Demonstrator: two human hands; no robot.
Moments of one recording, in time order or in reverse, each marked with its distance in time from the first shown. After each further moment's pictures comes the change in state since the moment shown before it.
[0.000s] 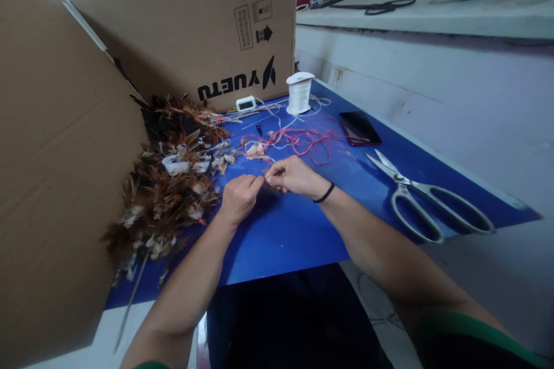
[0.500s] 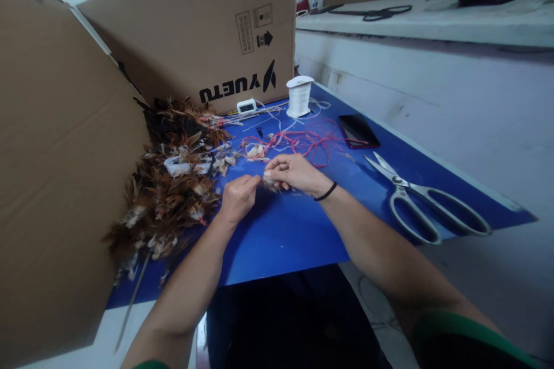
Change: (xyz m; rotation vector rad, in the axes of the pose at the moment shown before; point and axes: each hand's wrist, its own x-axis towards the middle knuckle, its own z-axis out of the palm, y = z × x) left_hand -0.005 -0.006 0.008 -0.424 -0.016 -0.276; right_hand -0.002 -0.016 -0.005 0.274 0.053 0.111
